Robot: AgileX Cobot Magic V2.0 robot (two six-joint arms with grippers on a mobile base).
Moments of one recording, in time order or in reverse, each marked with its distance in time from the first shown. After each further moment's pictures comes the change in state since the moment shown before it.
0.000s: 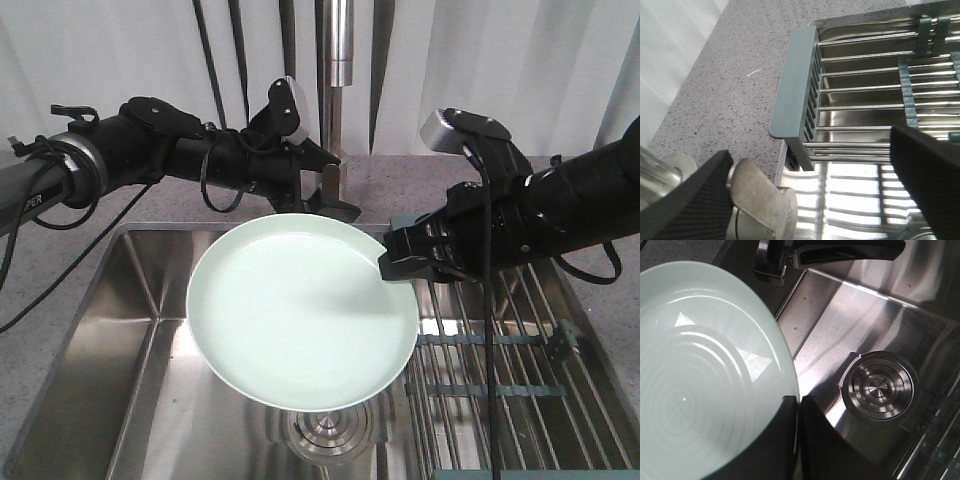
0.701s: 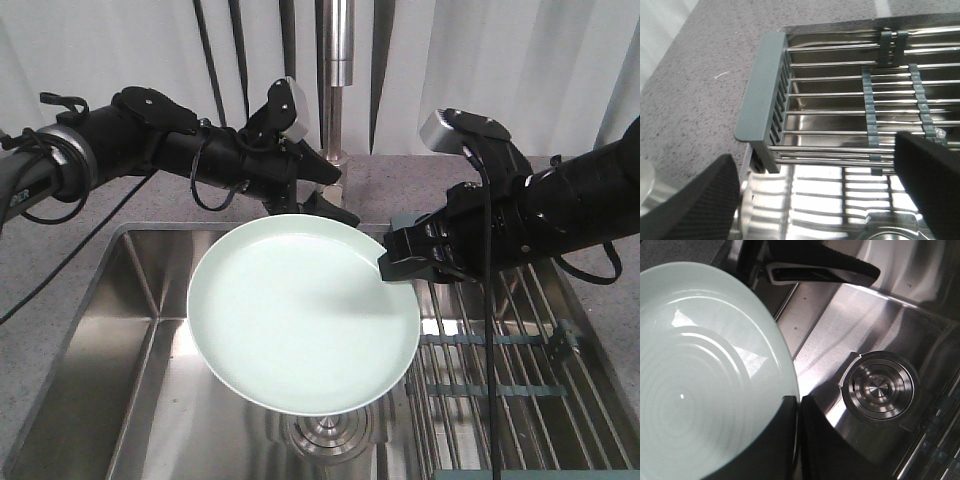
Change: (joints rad) left arm 0.001 -0.034 0.000 0.066 0.104 -0.127; right arm 0.000 0.000 0.000 0.000 0.002 0.000
